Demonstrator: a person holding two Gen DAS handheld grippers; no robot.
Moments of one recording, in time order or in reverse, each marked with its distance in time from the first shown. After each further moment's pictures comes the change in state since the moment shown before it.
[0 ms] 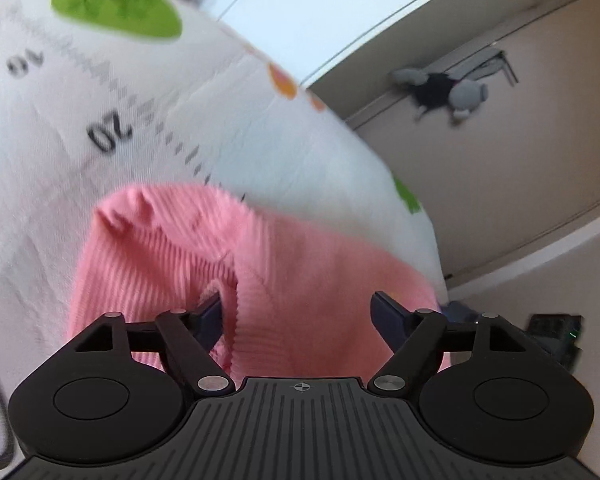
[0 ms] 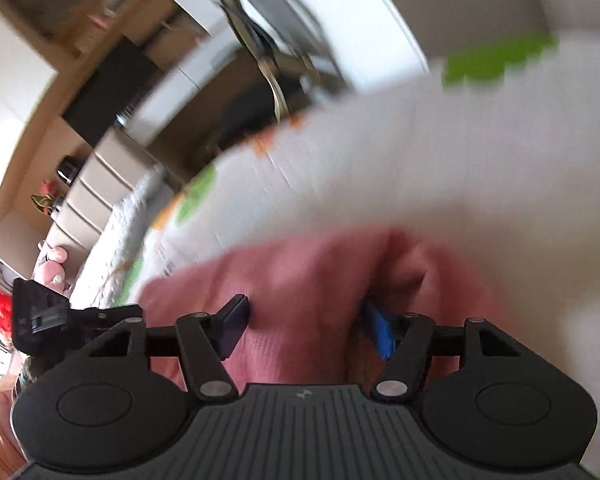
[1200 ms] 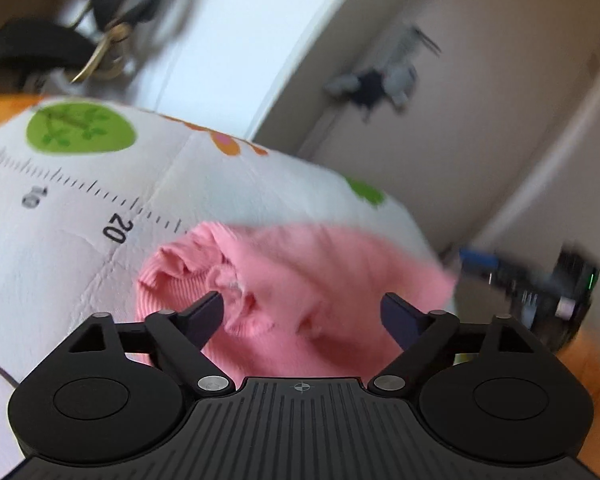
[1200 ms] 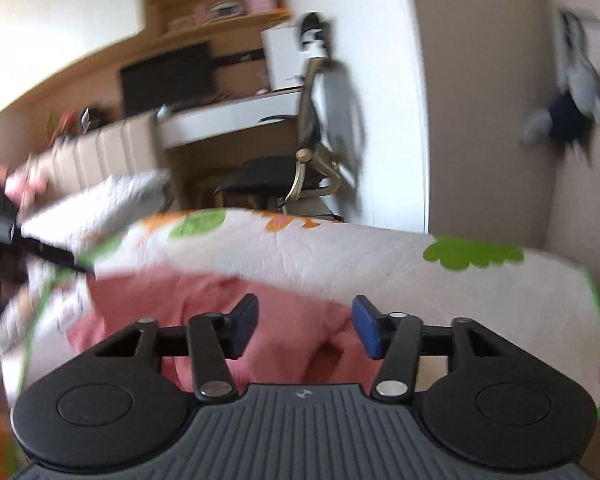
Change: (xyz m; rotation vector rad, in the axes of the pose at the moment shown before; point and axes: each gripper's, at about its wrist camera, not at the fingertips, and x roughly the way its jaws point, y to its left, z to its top) left arm -0.087 -0.033 -0.023 0.269 -0.129 0.003; right arm -0.096 0.044 -0.023 -0.436 -0.295 -0.132
